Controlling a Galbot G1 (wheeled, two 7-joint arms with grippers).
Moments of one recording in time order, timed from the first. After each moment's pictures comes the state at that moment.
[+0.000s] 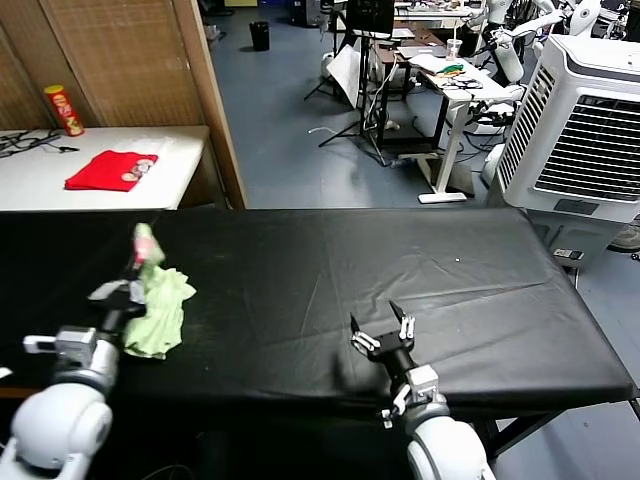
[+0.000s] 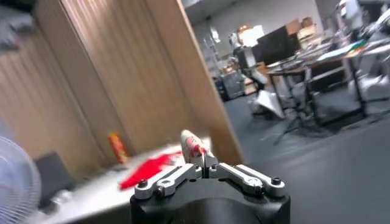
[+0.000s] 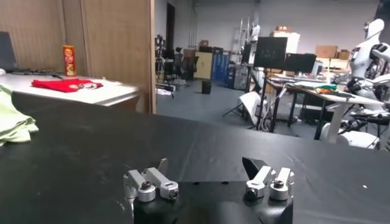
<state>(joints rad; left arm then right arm) 1.42 -1.04 -0.69 -2.18 -0.42 0.40 -0.18 -1.40 1.36 0.27 2.07 0.03 -0.30 0.06</state>
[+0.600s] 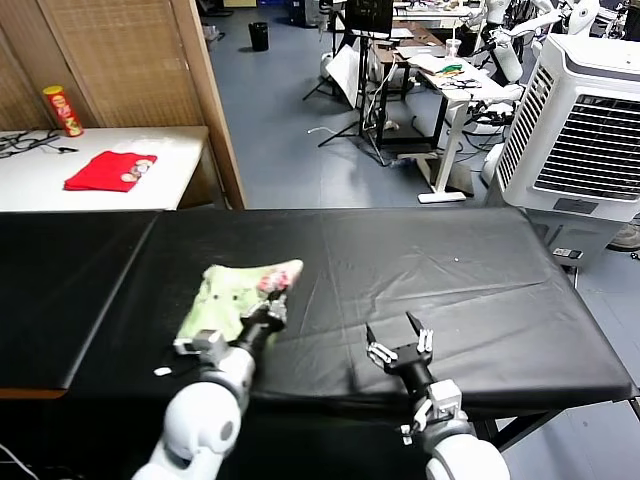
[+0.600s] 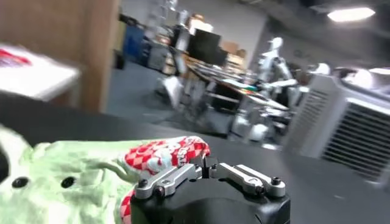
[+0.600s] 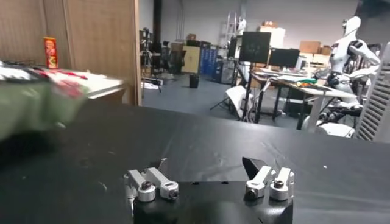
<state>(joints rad) 1.28 -1.38 -0.29 -2.07 -0.48 0.43 -0.15 -1.48 1.34 0.33 2.13 0.08 -0.31 0.04</state>
